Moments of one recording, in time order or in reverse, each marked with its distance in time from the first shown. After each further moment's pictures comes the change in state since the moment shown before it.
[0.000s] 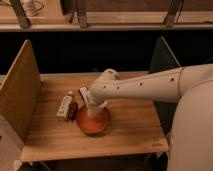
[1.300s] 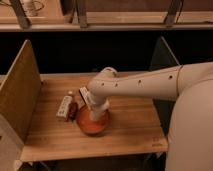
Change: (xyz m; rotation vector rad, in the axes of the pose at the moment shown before) arm 0.014 -0.004 -0.002 0.018 0.075 0.001
